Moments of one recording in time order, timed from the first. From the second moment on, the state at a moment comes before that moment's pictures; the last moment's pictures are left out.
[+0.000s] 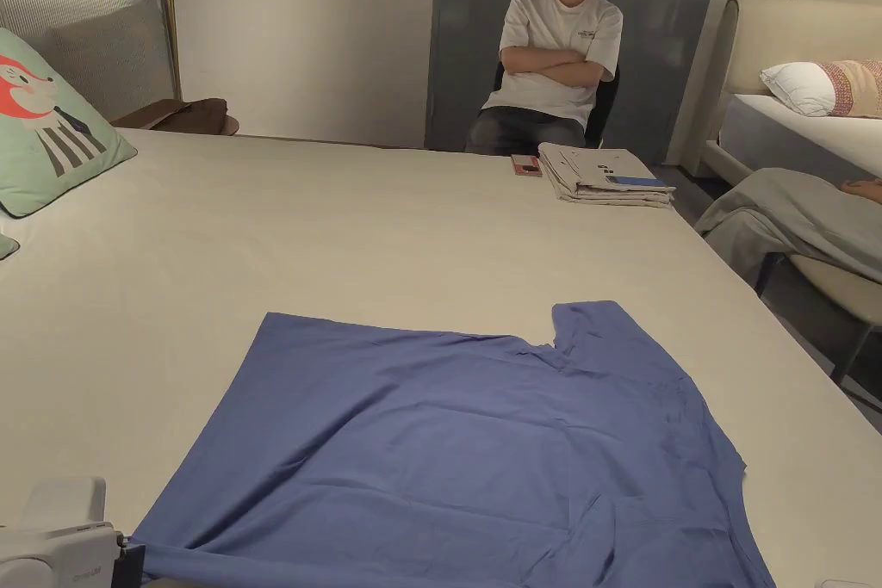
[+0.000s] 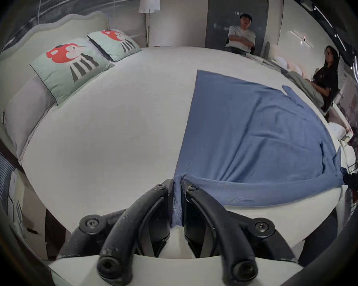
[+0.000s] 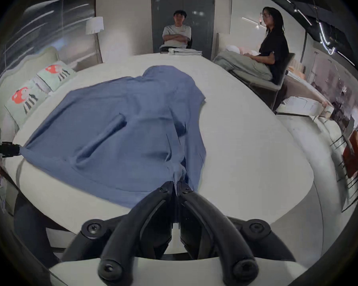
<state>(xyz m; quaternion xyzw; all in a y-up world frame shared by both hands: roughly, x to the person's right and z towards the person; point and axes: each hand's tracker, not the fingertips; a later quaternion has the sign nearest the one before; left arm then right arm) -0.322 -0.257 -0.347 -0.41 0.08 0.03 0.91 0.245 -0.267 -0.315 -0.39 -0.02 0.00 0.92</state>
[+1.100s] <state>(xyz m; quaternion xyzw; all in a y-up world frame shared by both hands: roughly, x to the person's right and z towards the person) -0.295 -0.172 -0.305 -0.16 0.07 0.07 0.98 0.202 -0.168 -0.299 -0.08 -0.08 -0.03 0.99</state>
